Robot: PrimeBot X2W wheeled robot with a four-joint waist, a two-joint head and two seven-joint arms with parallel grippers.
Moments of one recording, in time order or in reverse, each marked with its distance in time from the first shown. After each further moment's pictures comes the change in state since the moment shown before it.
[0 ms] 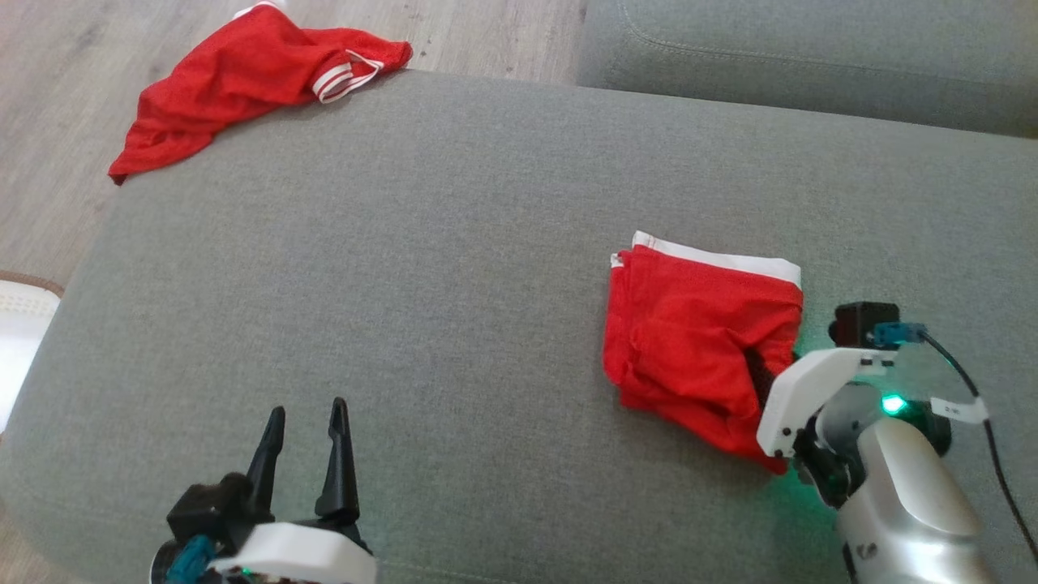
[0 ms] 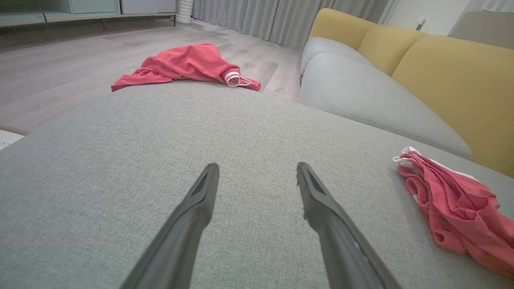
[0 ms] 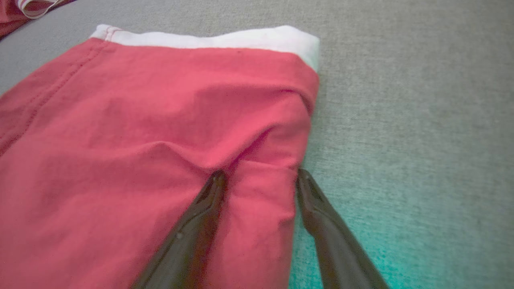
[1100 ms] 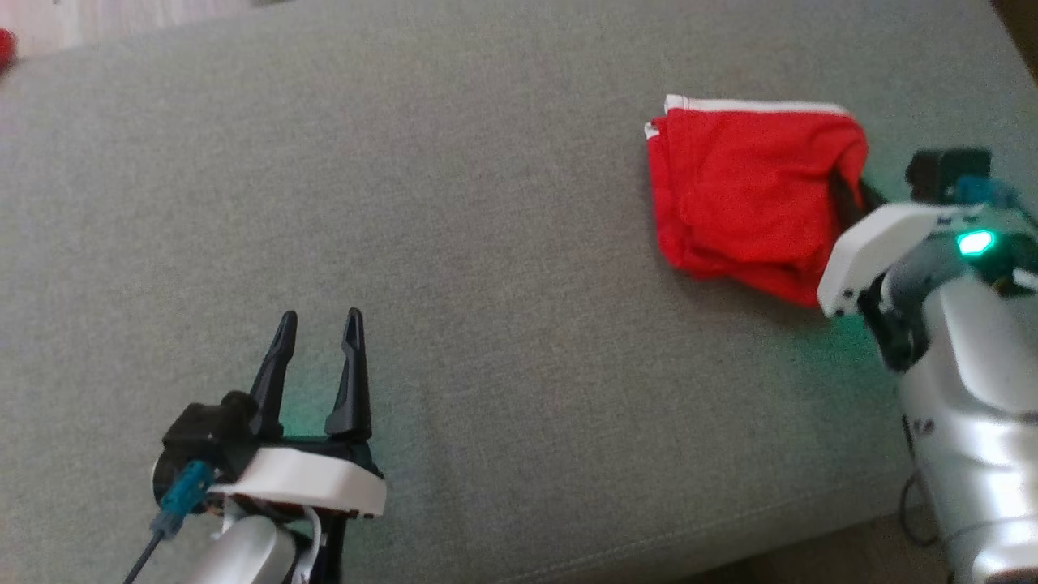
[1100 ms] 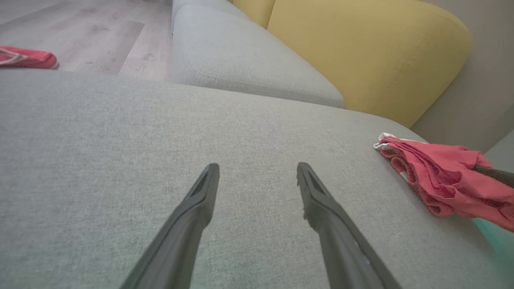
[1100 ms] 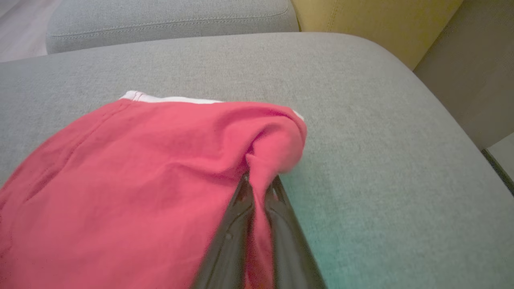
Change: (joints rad) left arm -0.146 0.005 -0.011 -0.063 0.035 -0.013 0.035; right arm -0.222 -0.112 0.027 -0.025 -0.073 0.001 -0.132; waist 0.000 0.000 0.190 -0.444
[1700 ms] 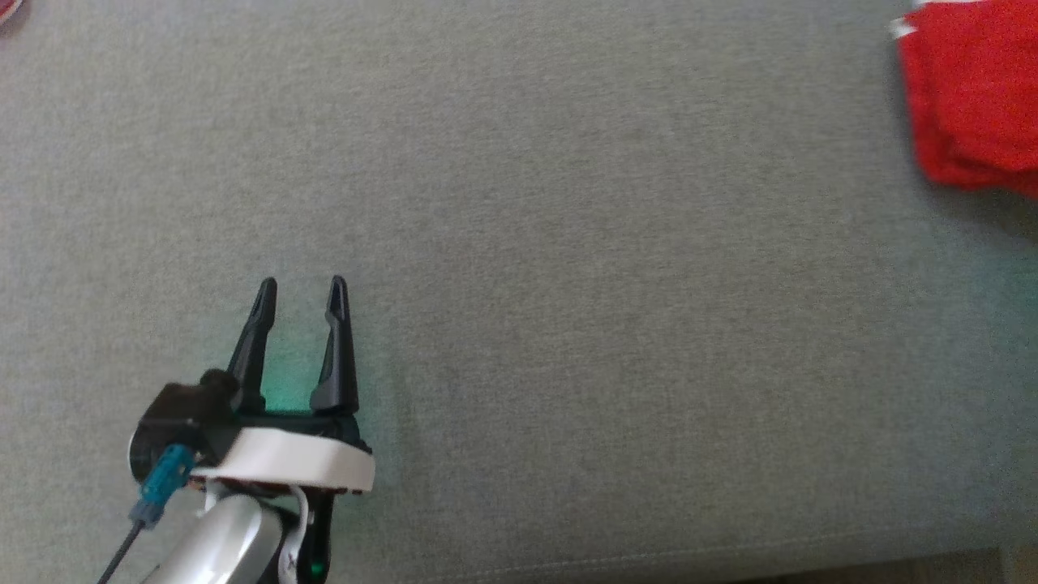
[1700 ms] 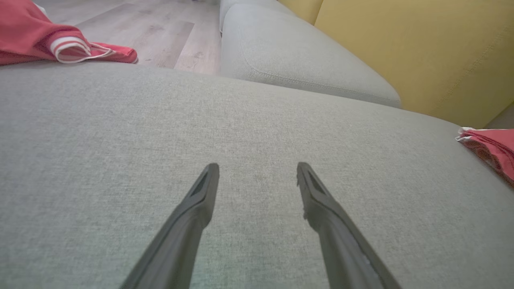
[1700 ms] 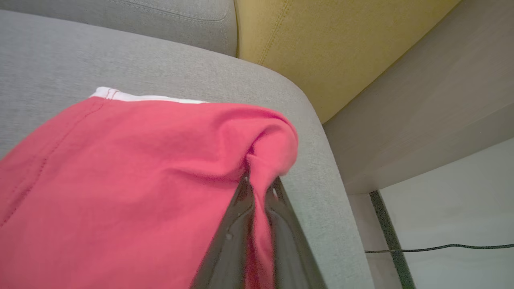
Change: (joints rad) left arm -0.026 0.034 0.013 -0.067 0.025 0.028 0.010; right arm -0.242 -0.318 -0.060 0.160 -0.139 0.000 0.022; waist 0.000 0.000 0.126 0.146
